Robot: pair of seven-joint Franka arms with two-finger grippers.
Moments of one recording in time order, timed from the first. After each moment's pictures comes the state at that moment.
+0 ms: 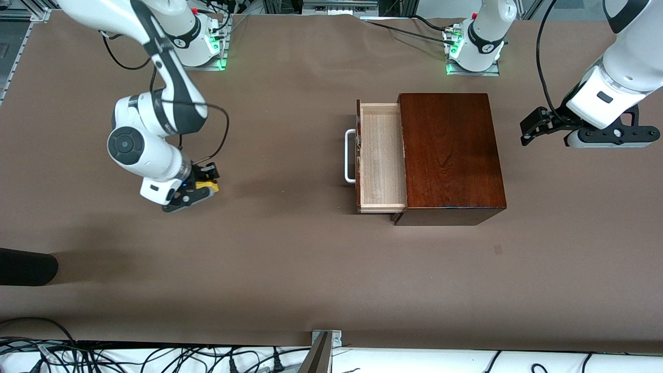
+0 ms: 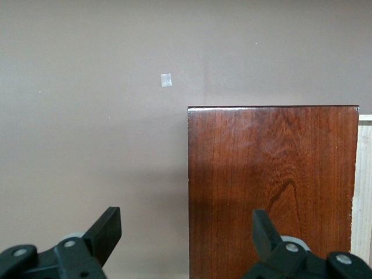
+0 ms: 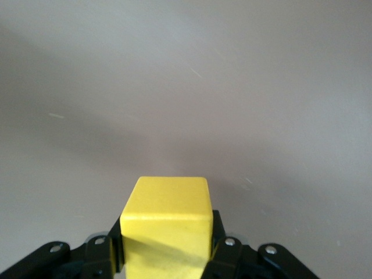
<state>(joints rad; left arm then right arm) 0.00 -0.03 -0.12 -1.74 0.03 1.70 -0.15 0.22 0.35 0.11 -1.83 0.03 2.11 -0.18</state>
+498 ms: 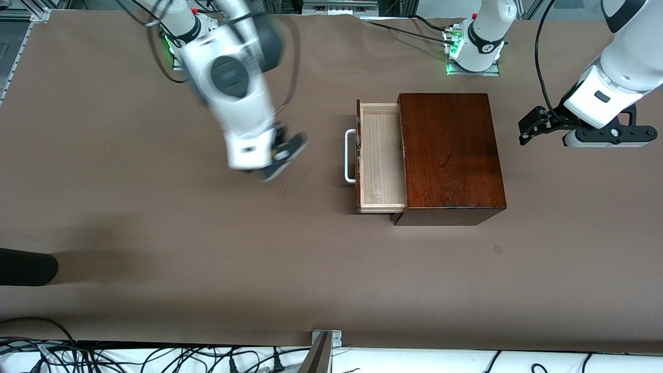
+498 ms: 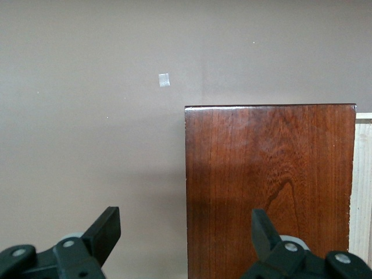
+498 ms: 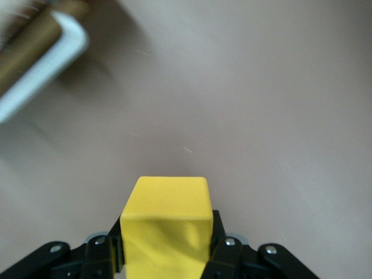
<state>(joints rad) -0.01 -0.03 -0.13 -1.74 0.03 1.70 -0.15 0.56 0.44 0.16 -1.42 -0.10 1.82 -0.21</state>
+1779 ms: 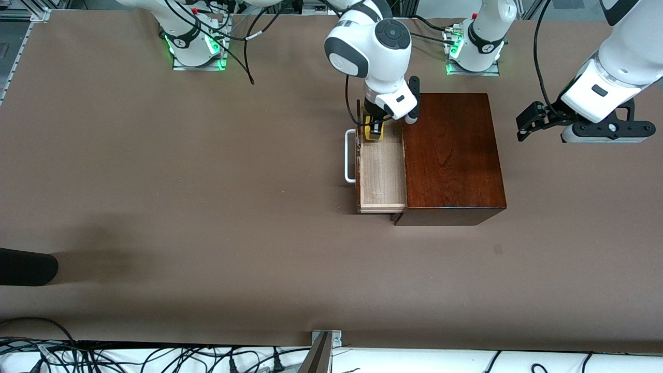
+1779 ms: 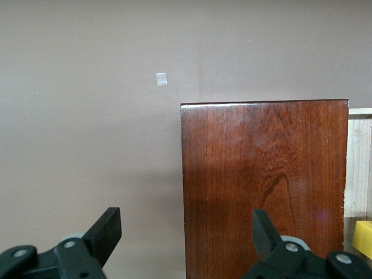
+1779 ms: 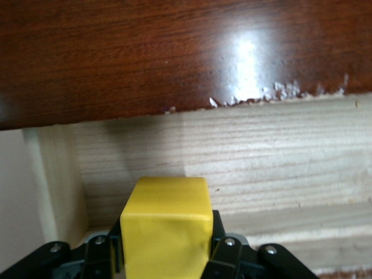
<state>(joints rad) 0.00 -0.04 -0.14 -1.73 0.03 1.69 -0.15 0.92 0.81 0.14 -1.09 -0.16 1.92 -0.43</state>
